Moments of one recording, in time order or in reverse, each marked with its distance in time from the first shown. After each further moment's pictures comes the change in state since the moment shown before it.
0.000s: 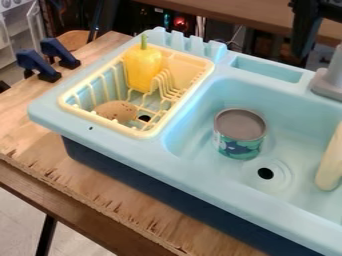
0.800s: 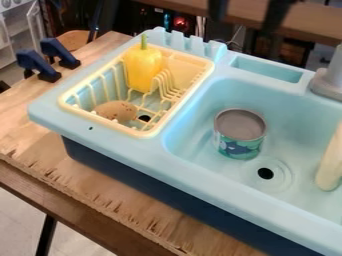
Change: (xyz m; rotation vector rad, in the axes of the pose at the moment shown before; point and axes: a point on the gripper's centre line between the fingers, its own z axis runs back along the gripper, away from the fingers) arm 0.006 0.093 0.006 0.031 0.002 0.171
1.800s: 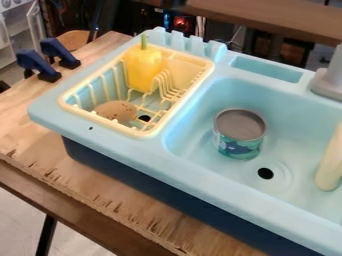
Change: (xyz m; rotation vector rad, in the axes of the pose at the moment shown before) arm -0.010 0.101 0.001 0.002 0.011 -0.130
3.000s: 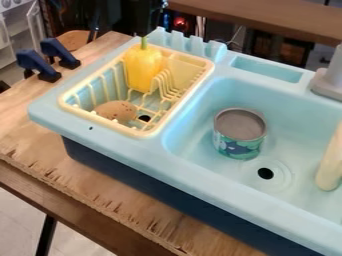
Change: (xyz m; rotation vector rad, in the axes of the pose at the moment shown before) arm 0.011 0.045 -0.047 -0.027 -0.101 0.160
